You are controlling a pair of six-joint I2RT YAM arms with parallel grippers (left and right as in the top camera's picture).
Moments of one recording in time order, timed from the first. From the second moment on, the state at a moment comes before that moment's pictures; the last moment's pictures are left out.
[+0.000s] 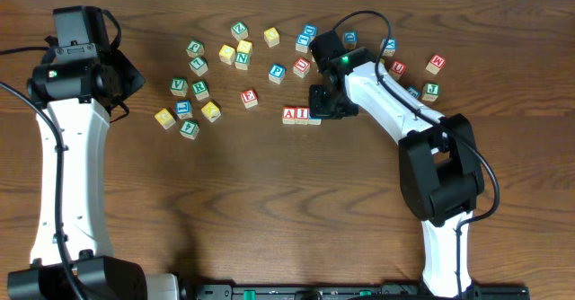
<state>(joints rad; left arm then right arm) 0.16 1.55 1.53 -1.02 -0.17 -0.51 0.45 2.19 1.70 -0.92 -0.06 0.46</state>
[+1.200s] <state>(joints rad) 0.16 1.55 1.53 -1.02 -0.17 -0.51 0.64 2.11 1.71 -0.73 -0.10 0.39</state>
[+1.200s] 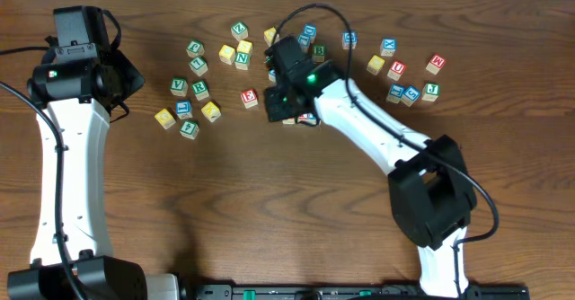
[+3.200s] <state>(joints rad) 0.16 1.55 1.53 -1.02 -0.17 -0.51 0.68 2.20 1.71 -0.68 -0.03 0.39</state>
